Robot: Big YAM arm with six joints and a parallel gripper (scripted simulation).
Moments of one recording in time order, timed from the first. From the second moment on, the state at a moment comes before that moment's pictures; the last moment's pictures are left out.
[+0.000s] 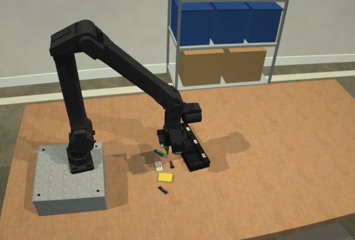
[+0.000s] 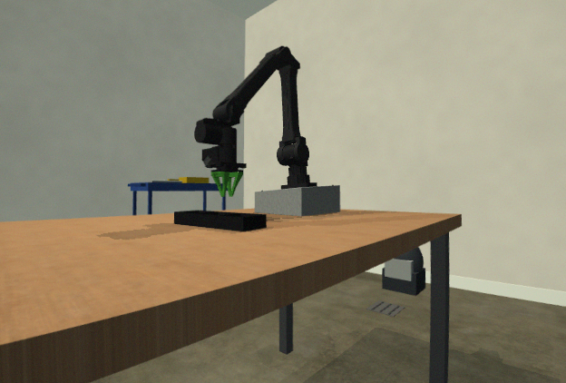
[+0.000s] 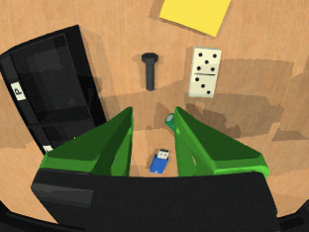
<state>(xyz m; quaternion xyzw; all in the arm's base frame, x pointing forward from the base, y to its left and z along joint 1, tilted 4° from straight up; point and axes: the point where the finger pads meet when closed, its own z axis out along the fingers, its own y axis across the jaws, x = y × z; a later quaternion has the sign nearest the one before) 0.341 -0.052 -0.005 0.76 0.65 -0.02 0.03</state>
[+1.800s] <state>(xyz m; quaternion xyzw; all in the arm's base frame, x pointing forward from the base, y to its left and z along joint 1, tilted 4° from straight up) 0.345 -0.057 -0.077 0.76 0.65 -0.01 0.04</state>
